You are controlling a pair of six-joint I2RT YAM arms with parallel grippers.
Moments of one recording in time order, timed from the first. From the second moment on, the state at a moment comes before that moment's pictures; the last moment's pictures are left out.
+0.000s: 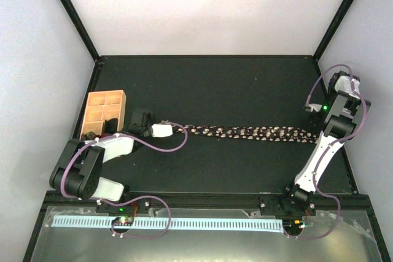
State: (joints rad) left arm -0.29 1.41 0.47 0.16 -0.07 1.24; right arm -0.49 2.34 1.84 -1.56 0.04 -0.85
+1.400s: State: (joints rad) left arm -0.18 1.48 1.20 -0.57 0.44 0.68; right arm -0.16 1.87 1.19 -1.06 -0.05 -0.77
